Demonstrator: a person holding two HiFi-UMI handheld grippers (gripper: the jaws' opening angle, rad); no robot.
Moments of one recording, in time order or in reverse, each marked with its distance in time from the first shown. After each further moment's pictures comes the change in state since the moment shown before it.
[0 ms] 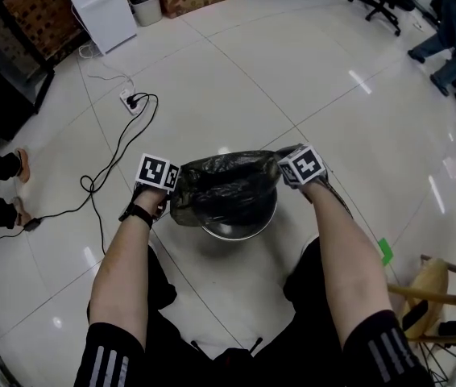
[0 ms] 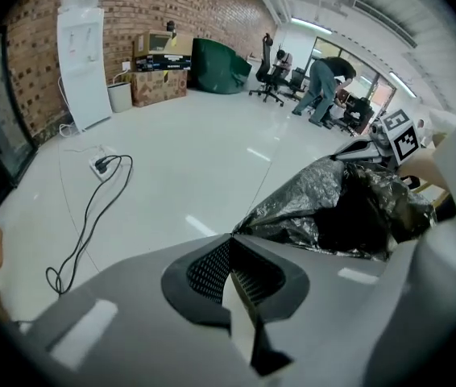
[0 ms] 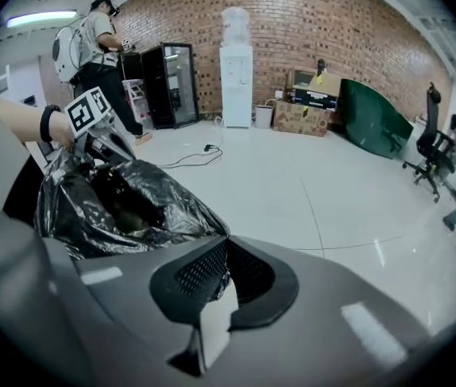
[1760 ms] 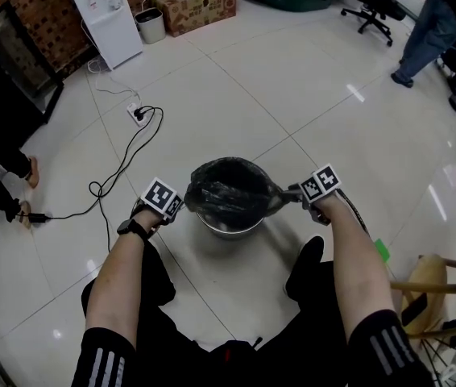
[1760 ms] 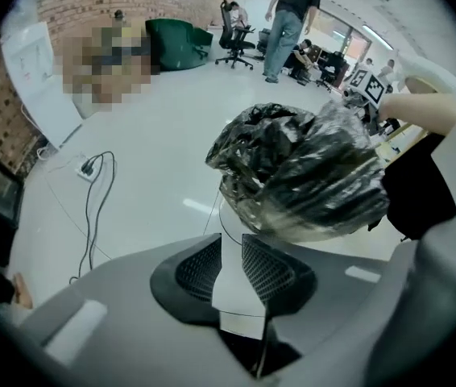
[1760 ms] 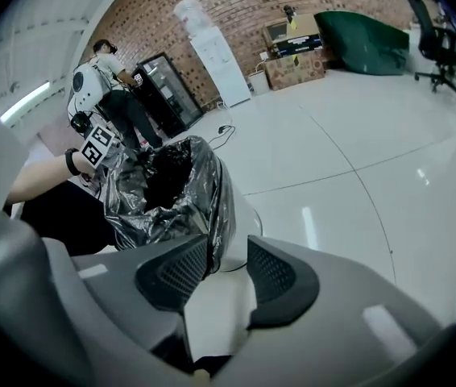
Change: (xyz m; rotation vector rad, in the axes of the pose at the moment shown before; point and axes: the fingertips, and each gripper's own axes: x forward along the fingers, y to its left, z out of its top) left arm -0.041 -0.041 -0.087 0.251 0.219 -0.020; right arm -0.053 0.042 -0.109 0.318 0.122 0.323
